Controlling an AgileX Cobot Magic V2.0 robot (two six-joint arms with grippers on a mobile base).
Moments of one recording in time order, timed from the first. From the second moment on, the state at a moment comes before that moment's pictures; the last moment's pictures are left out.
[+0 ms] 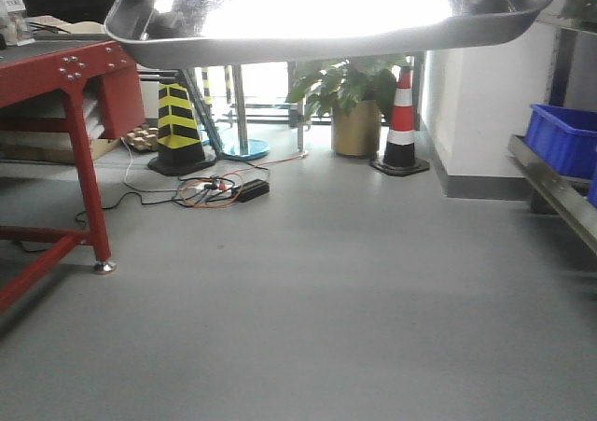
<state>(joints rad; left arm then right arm) -0.68 1.61 -1.66 0.20 1.23 -0.49 0.52 1.50 -1.59 -0.14 1.26 0.46</state>
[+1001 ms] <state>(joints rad) -0.68 1.61 -1.66 0.18 1.24 -0.49 0.52 1.51 -1.59 -0.15 1.26 0.45</state>
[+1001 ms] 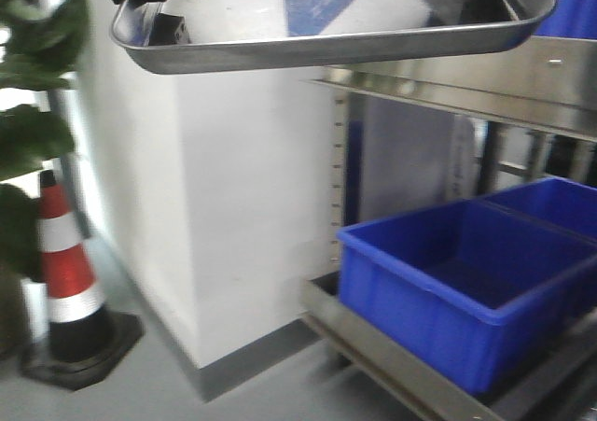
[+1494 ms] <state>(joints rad) -0.68 1.61 -1.66 0.18 1.24 -0.49 0.52 1.51 -1.59 -0.15 1.26 0.45</state>
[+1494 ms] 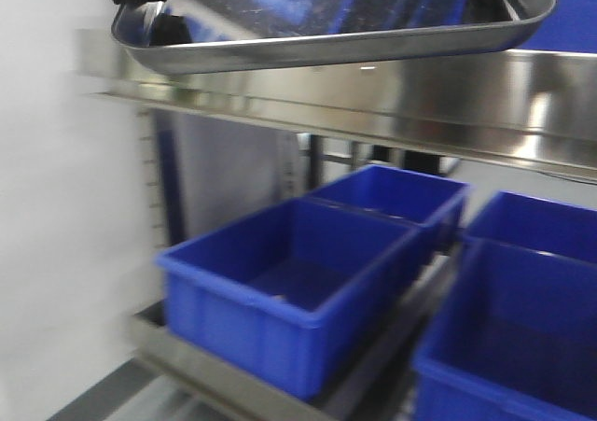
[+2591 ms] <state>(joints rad) -0.68 1.61 -1.66 0.18 1.24 -0.49 0.52 1.51 -1.59 -0.15 1.26 0.45</state>
